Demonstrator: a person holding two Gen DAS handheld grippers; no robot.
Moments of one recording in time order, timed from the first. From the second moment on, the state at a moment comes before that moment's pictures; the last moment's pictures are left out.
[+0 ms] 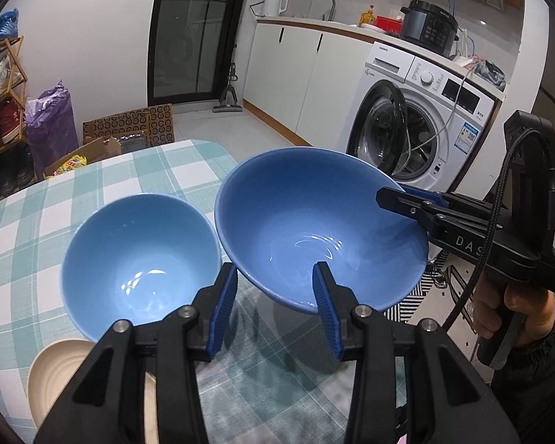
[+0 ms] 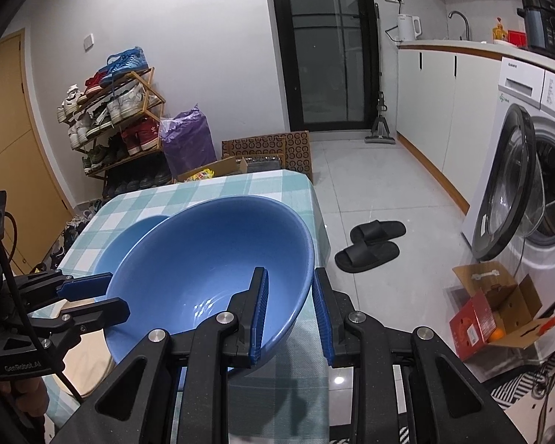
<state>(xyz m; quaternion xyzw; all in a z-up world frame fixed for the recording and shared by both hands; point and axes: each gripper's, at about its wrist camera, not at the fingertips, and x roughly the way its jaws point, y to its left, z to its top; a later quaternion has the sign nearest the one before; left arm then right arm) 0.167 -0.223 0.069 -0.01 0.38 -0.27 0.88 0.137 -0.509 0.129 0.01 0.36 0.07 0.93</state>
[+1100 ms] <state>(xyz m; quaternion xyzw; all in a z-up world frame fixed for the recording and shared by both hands) 0.165 -0.147 0.101 -0.03 0.34 -0.23 0.91 0.149 -0.426 0.181 -0.02 0.32 0.12 0.94</state>
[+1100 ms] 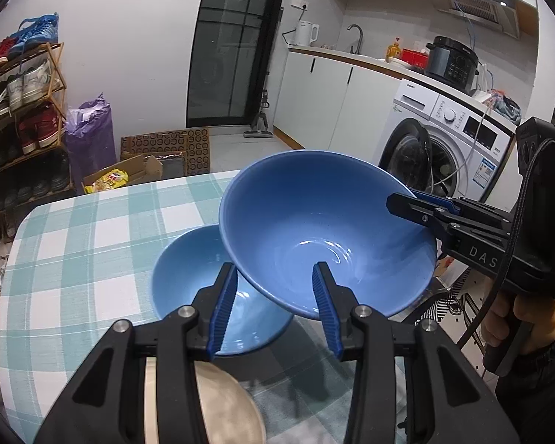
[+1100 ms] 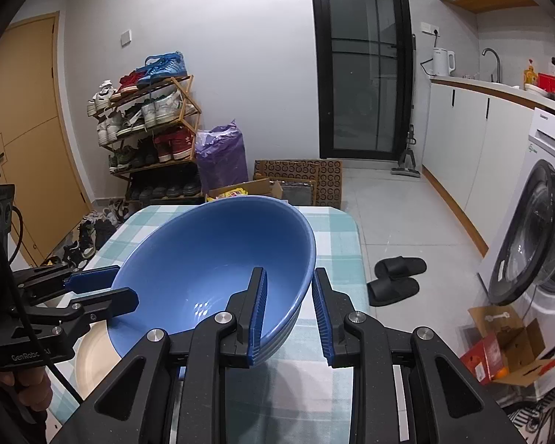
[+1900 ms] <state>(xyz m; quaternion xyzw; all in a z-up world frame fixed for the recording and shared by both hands) 0.181 -0.102 0.091 -0.05 0.34 -0.19 0.92 0.186 -0.375 0.165 -0.04 0.33 0.16 0.93</state>
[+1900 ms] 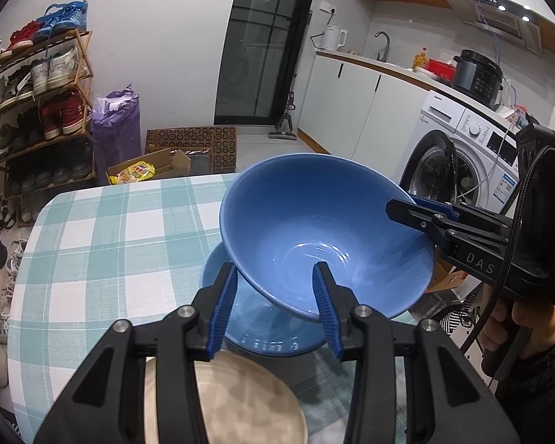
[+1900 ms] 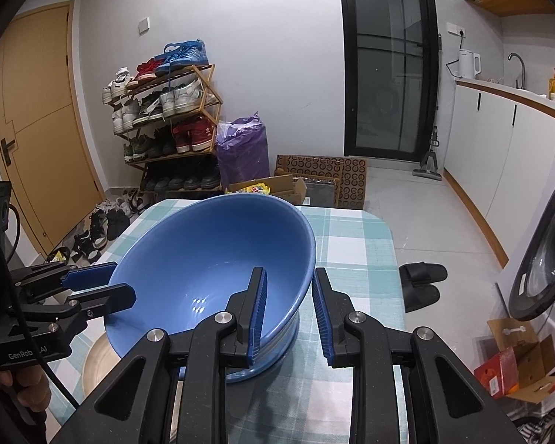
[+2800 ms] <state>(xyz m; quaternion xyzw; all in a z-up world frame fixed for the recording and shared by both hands) 0.197 -0.089 0.055 -0.06 0.37 -0.16 0.91 0.217 -0.343 0.126 -0.06 0.37 0.16 0.92</state>
